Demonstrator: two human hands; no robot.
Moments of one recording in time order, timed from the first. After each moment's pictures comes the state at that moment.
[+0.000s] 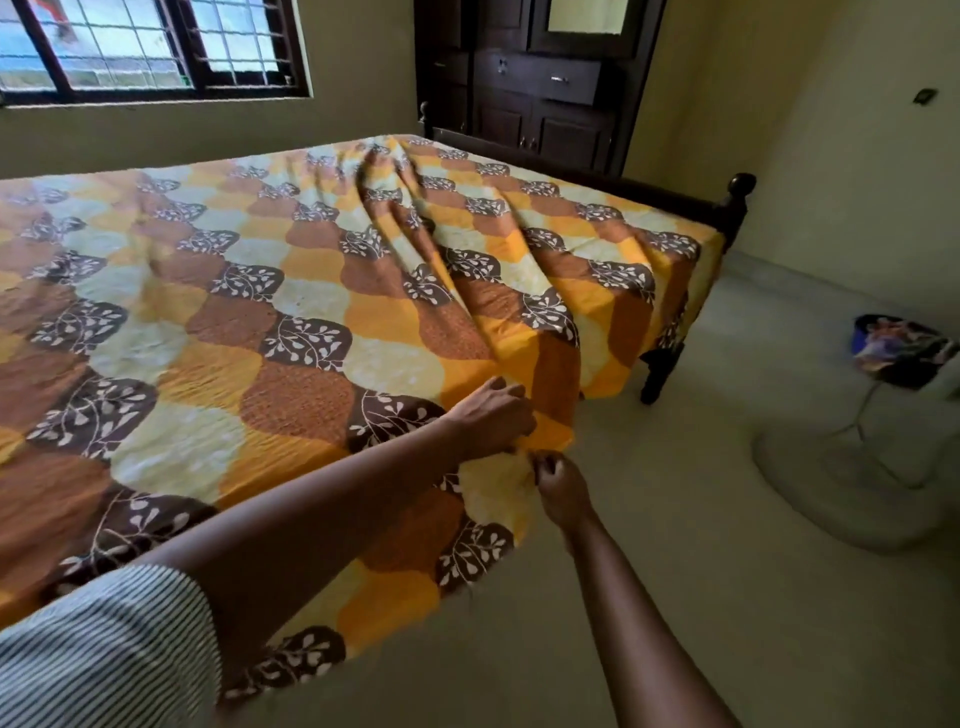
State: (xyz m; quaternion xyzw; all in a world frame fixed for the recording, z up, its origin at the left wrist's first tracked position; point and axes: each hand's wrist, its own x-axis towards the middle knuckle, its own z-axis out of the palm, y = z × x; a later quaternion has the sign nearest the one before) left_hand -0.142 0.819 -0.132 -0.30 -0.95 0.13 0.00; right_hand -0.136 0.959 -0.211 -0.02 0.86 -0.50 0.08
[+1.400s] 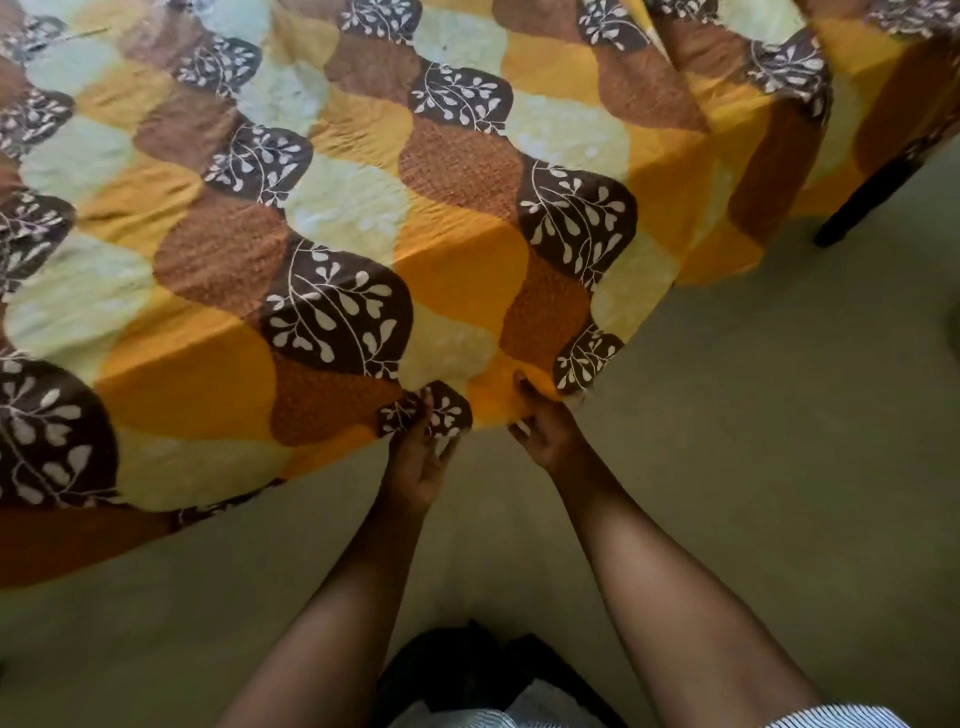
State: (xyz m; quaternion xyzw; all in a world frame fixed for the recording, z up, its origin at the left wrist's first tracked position) left_hand 0.121 0.739 -0.308 -0.45 0.22 0.85 -0.14; right_hand 0.007 0.843 -0.317 0.20 0.50 -0.73 0.42
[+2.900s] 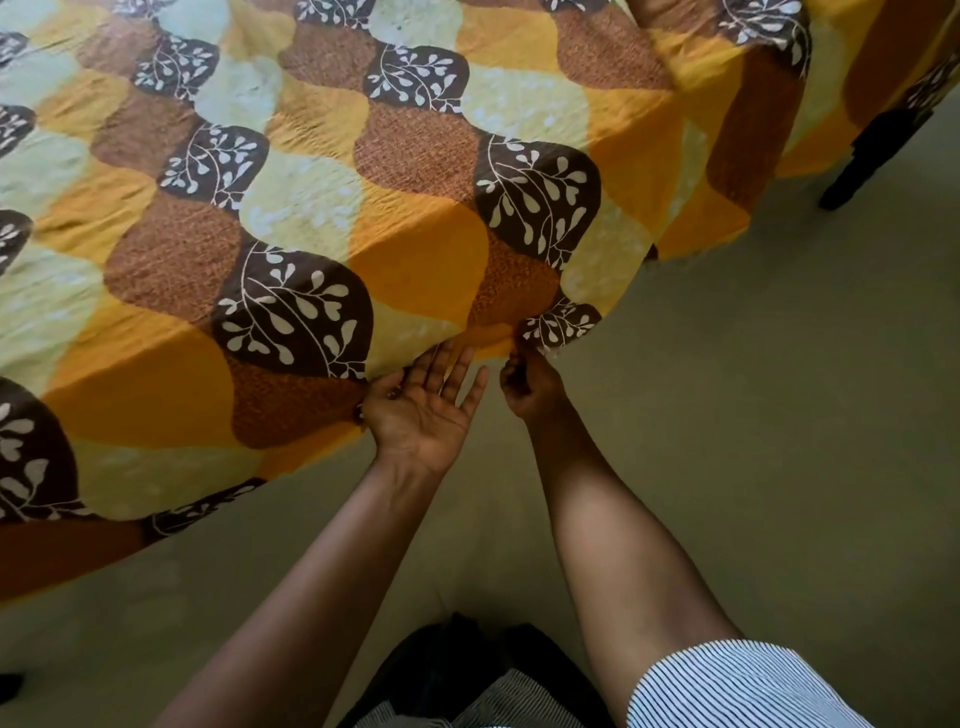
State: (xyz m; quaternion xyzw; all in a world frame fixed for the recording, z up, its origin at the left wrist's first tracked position) left_hand 0.092 0.776 -0.227 -0.33 0.12 0.92 -0.18; right_hand -0.024 0.831 -0.326 0.28 0.33 -0.82 0.37
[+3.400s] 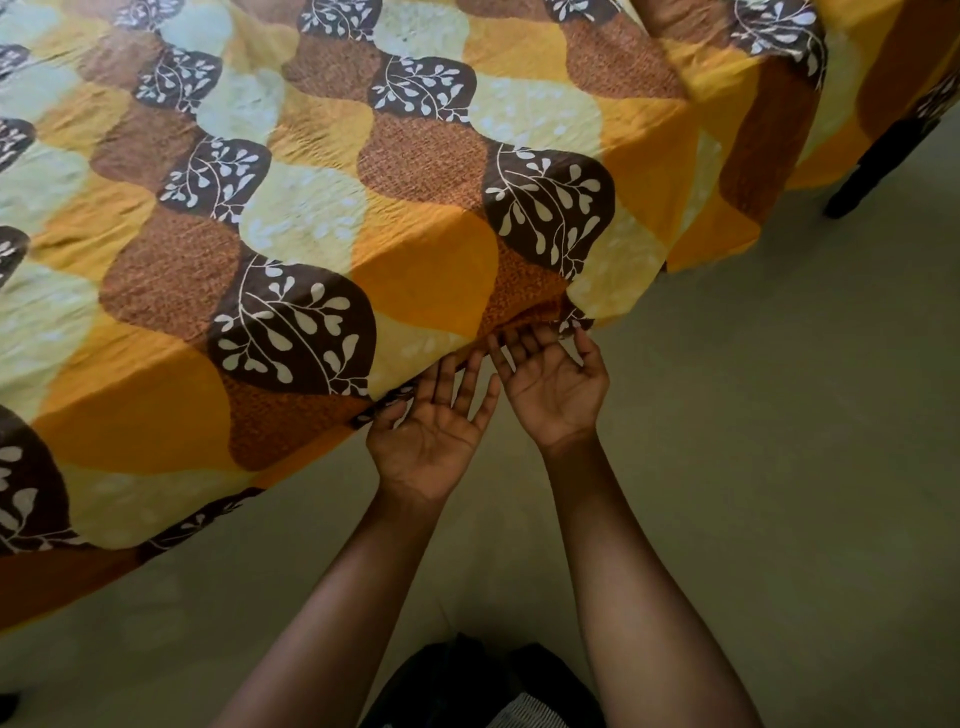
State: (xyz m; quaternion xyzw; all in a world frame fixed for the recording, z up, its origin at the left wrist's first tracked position) left_hand 0.094 0.769 -0.241 -0.21 0.06 0.96 -0.18; right_hand -0.011 0.844 -0.279 0.08 0.13 -0.92 0.37
